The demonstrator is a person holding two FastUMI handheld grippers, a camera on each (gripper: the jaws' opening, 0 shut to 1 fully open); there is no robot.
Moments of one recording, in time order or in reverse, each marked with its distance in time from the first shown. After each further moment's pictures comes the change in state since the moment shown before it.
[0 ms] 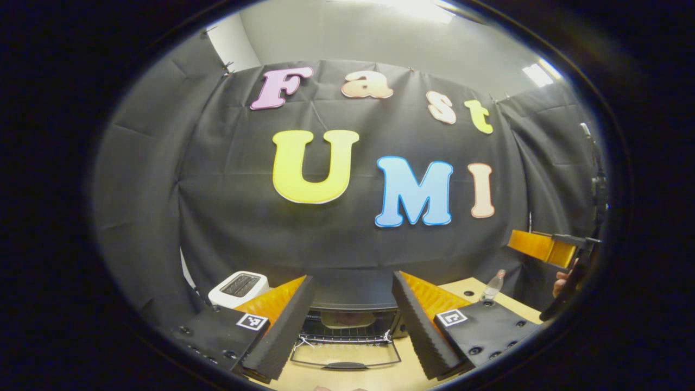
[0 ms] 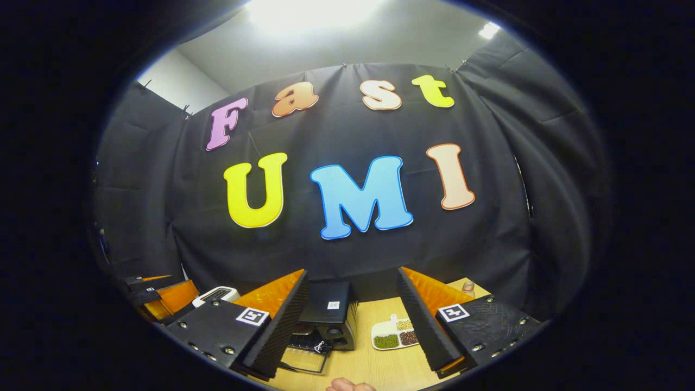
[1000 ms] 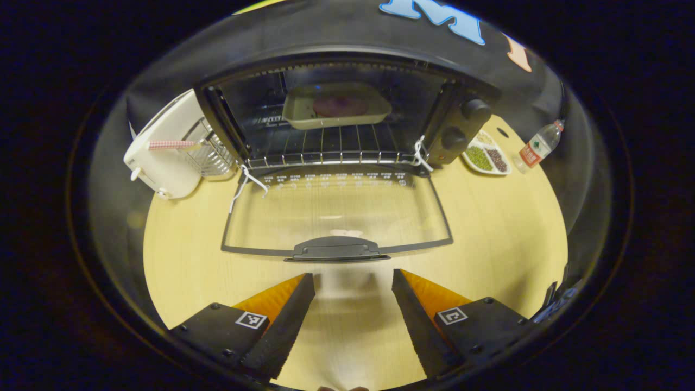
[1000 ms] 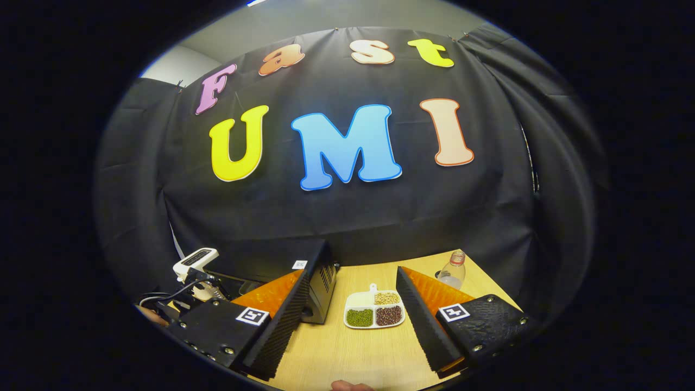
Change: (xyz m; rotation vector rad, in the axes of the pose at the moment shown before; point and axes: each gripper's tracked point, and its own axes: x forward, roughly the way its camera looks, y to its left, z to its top) left arm 0.014 -0.008 -0.361 0.016 1.101 -0.051; right arm 0.029 -0.075 -0.088 -0.038 0.220 0.010
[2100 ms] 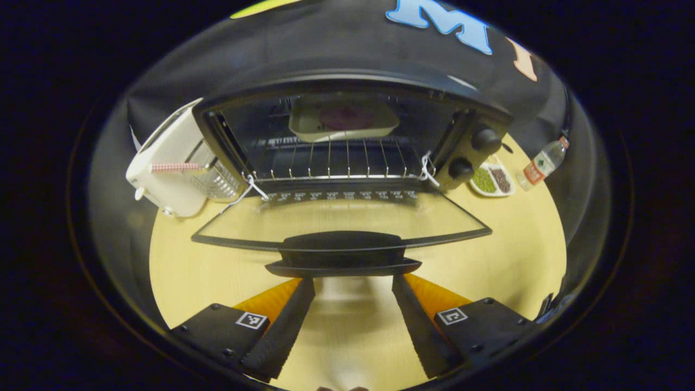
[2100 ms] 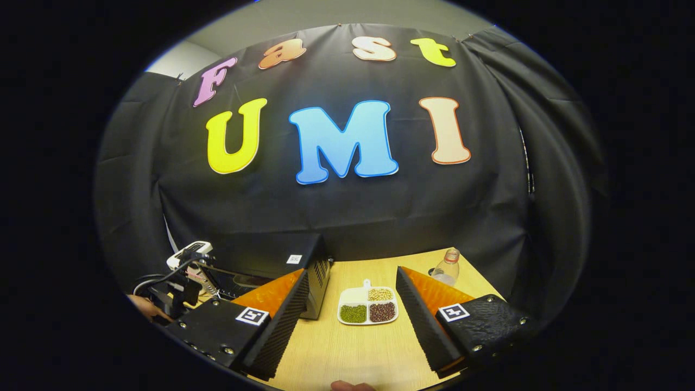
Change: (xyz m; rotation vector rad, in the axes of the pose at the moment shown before) left arm -0.019 0.006 0.031 -0.024 -0.127 0.026; right arm -0.002 0.005 -0.004 -0.031 0.024 -0.019
